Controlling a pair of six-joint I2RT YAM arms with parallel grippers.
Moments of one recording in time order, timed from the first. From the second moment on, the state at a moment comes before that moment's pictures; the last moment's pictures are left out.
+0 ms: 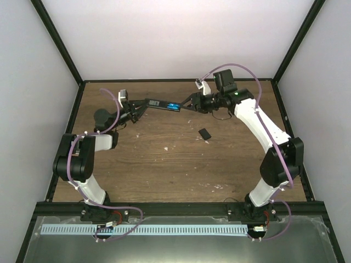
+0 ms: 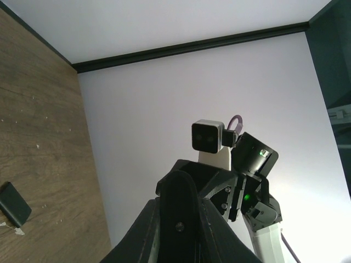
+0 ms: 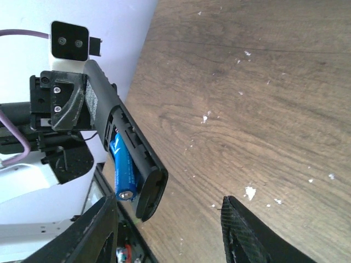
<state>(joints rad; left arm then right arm) -0.10 1.70 0.71 1.34 0.95 -1.70 0.38 1.66 1.54 -0.66 -0.75 0.40</state>
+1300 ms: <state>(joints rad) -0.10 1.75 0.75 1.40 0.98 -1.77 0.35 1.63 1.33 -0.26 -0.97 0.75</state>
